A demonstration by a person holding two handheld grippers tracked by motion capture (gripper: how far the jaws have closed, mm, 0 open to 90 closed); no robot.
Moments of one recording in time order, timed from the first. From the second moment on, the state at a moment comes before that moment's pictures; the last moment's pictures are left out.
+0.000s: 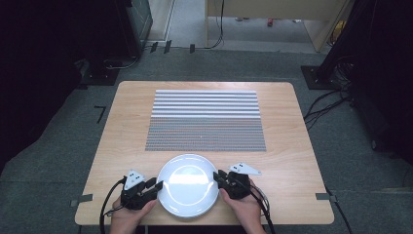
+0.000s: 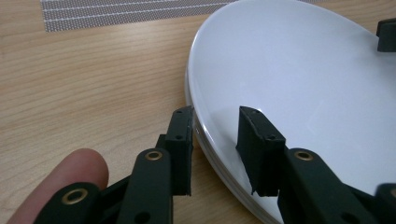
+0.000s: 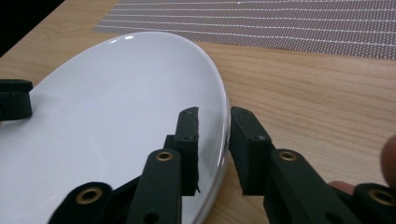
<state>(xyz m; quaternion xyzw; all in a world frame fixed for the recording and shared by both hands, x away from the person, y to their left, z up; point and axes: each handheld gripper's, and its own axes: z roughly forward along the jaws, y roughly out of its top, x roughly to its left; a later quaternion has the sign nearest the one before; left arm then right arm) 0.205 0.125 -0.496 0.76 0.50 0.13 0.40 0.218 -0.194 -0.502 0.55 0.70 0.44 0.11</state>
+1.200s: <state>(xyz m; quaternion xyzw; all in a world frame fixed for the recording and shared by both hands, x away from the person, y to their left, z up) 0.209 0.125 -0.499 0.76 0.50 0.12 0.41 0.230 -0.223 -0.506 0.62 0.61 0.48 -0.07</state>
